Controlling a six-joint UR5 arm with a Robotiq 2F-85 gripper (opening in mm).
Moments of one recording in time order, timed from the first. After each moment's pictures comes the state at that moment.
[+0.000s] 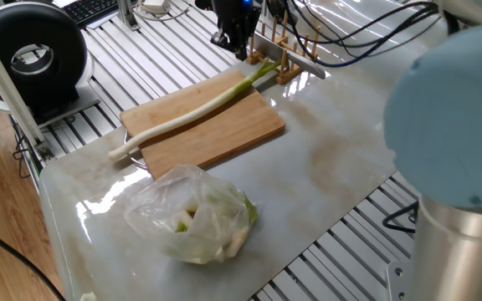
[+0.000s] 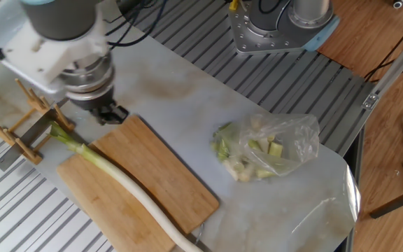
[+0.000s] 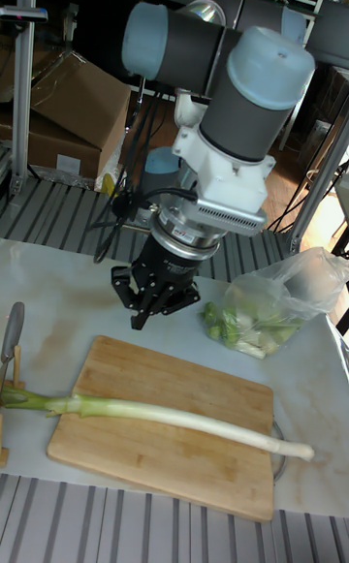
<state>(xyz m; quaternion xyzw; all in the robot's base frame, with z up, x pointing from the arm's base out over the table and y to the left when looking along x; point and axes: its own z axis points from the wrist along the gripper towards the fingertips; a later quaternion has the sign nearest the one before) 0.631 -0.039 0.168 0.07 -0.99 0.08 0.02</state>
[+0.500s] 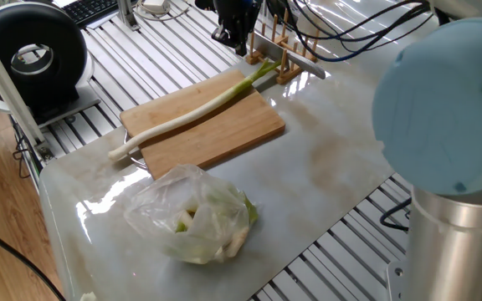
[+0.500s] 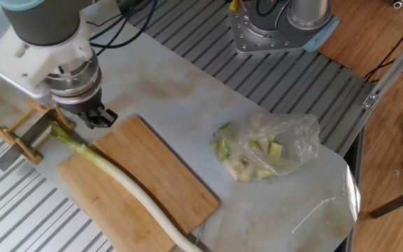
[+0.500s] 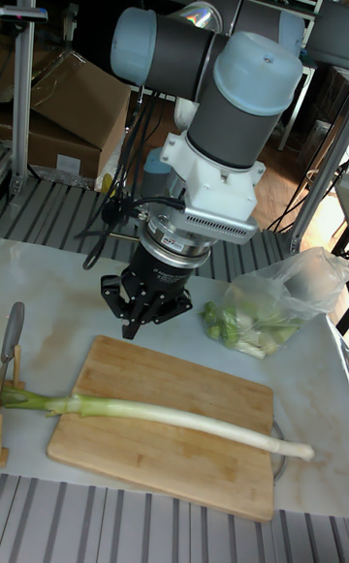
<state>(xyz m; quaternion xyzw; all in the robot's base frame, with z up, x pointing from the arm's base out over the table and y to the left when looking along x) 0.641 -0.042 0.164 0.07 -1.00 0.07 0.02</state>
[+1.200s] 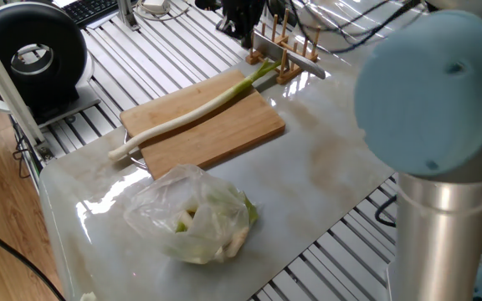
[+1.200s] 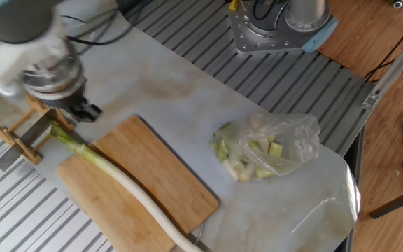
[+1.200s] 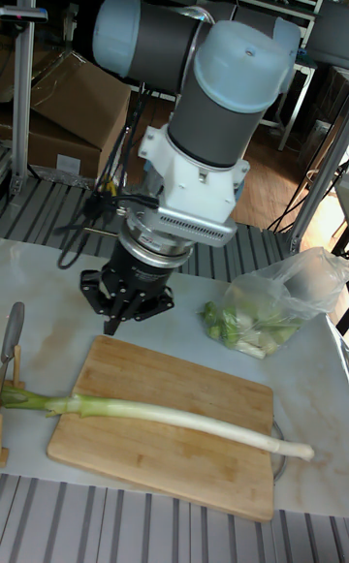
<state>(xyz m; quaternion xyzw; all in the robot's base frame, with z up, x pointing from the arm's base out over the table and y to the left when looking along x) 0.656 -0.084 0.176 0.07 -0.99 0.09 0.04</state>
